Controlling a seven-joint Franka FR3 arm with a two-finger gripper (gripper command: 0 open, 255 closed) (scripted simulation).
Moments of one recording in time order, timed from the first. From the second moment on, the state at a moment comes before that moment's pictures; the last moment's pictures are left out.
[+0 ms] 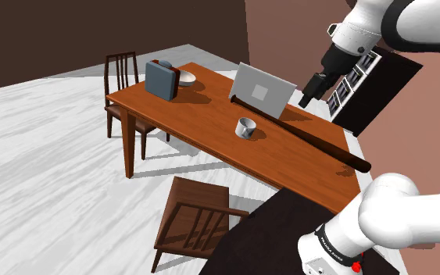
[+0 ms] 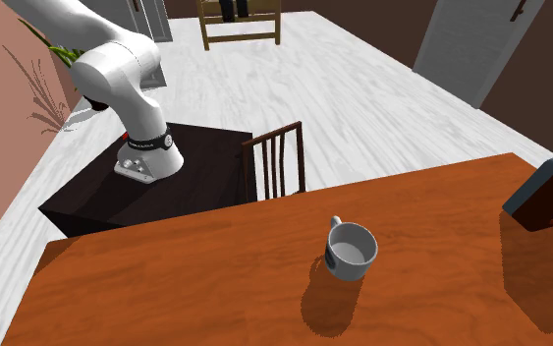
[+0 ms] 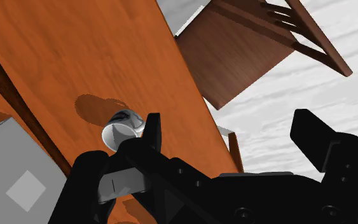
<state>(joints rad) 0.02 -0.81 0.05 -2.35 -0.09 1.62 0.03</state>
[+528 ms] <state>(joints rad) 0.00 -0.67 -0.04 -2.37 -0.12 1.78 -0.05</state>
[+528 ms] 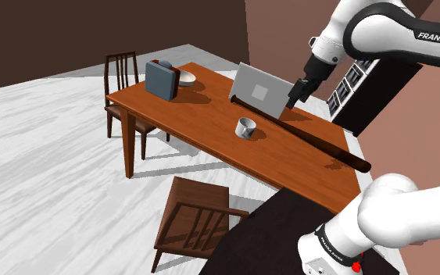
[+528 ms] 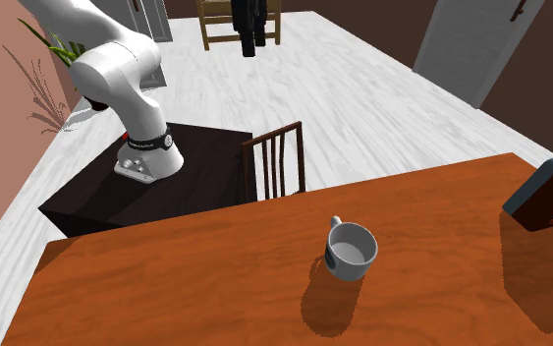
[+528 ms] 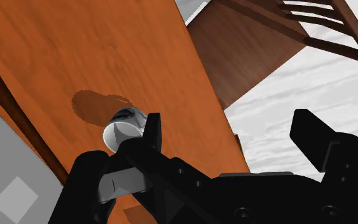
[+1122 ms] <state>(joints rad) -0.03 -0.39 -0.18 -2.33 -0.13 1.99 -0.19</state>
